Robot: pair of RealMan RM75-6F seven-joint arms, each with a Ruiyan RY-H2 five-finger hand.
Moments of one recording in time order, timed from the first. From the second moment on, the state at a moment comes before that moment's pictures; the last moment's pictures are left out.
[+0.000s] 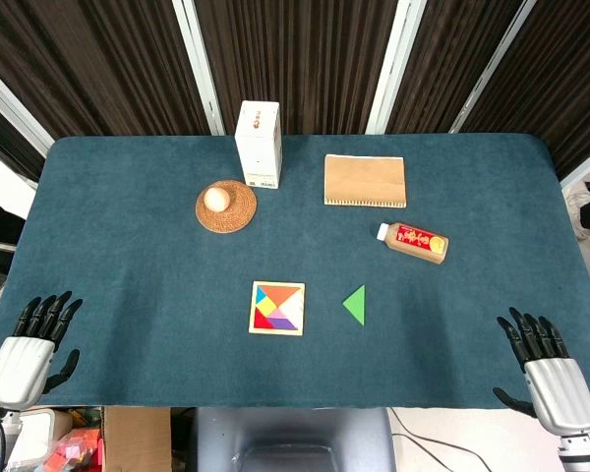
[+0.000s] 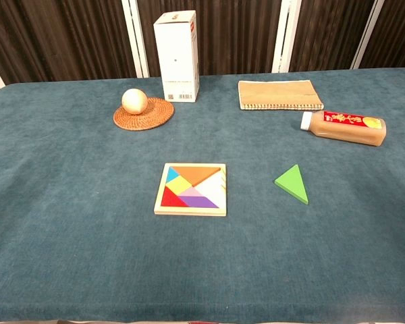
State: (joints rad) left arm -0.12 -1.12 0.01 -1.65 1.61 1.48 0.17; right arm -0.04 -1.09 -0.05 -1.70 -1.68 1.54 -0.18
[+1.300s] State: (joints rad) left arm -0.12 -1.10 -0.01 -1.62 1.60 1.51 0.07; right arm 0.61 -1.41 0.15 -1.46 -1.38 0.78 -0.68
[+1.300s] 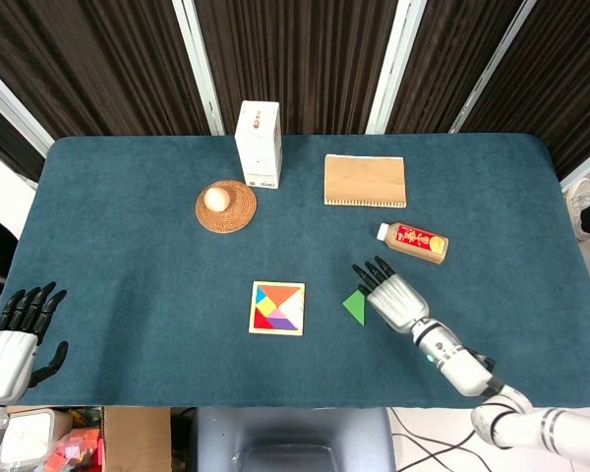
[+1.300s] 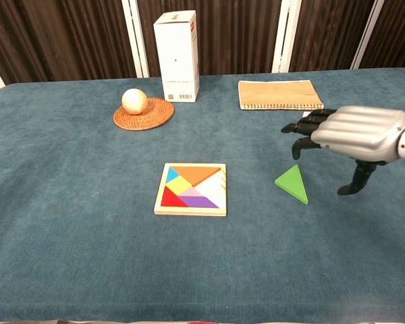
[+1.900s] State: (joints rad) left arm -0.12 -1.09 -0.02 -1.63 1.60 1.52 0.05; right arm 0.69 -1.52 0.11 -1.38 -1.28 0.79 -0.73
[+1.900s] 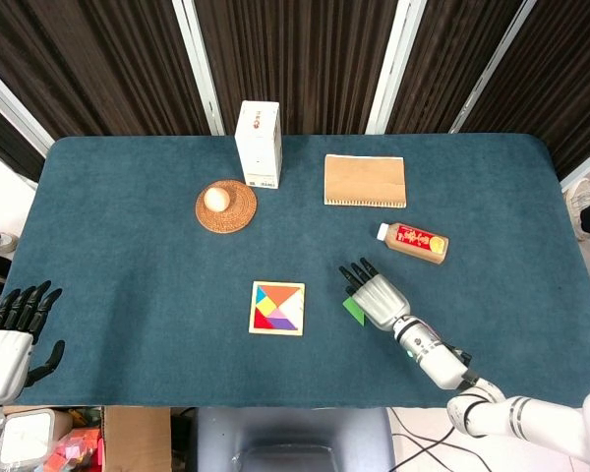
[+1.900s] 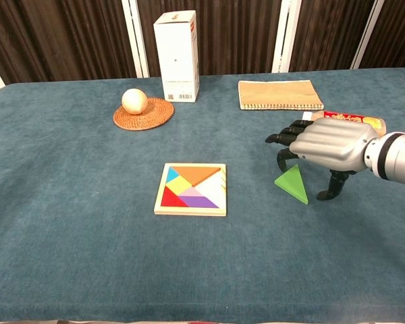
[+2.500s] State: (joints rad) left arm -0.11 -1.09 -0.02 -1.63 1.60 1.53 0.04; right arm 0.73 -1.55 0.08 -1.36 -1.21 0.80 -0.76
